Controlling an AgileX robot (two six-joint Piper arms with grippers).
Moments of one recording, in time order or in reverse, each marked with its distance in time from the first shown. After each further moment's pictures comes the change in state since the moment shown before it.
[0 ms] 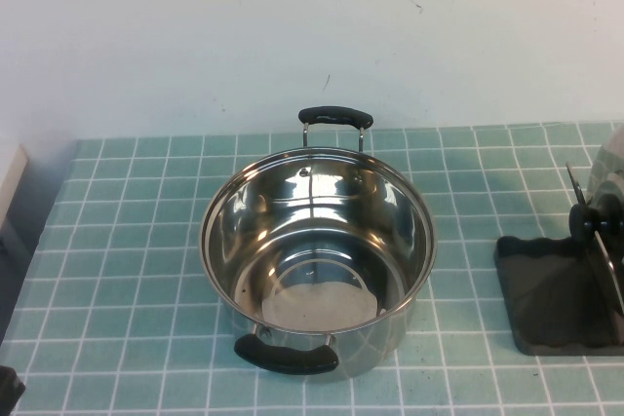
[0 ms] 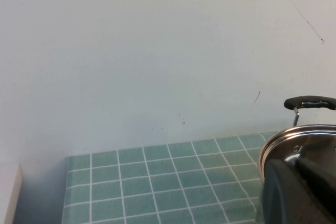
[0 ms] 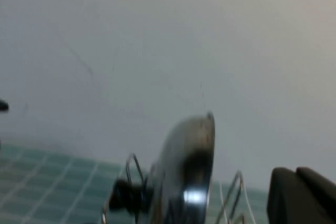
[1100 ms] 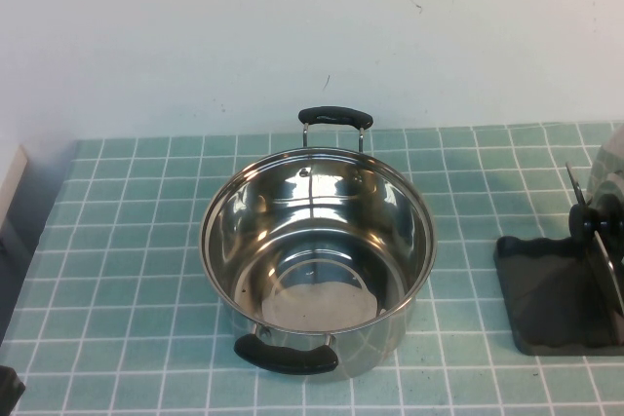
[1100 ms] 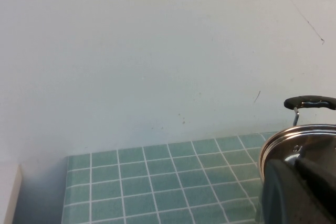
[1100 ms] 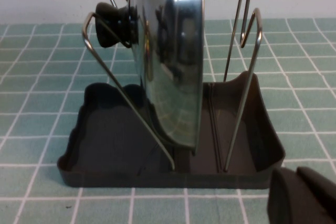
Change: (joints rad) right arm -0.079 -0.126 0.146 -0.462 0.432 0.687; left arm 0.000 0.000 0.000 -0.001 0.000 0.000
